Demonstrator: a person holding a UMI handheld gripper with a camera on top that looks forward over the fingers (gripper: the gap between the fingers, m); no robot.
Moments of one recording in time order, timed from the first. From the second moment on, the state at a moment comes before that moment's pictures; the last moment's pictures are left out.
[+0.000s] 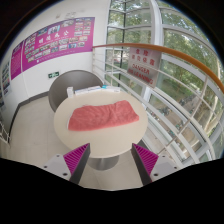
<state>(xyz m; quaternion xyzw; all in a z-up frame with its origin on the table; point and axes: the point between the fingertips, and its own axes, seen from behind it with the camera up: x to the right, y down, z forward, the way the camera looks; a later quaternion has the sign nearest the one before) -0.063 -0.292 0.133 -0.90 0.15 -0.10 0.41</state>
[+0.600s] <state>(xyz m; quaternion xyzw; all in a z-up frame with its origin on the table) -0.160 -0.009 0.001 -0.93 0.00 -0.06 0.37</state>
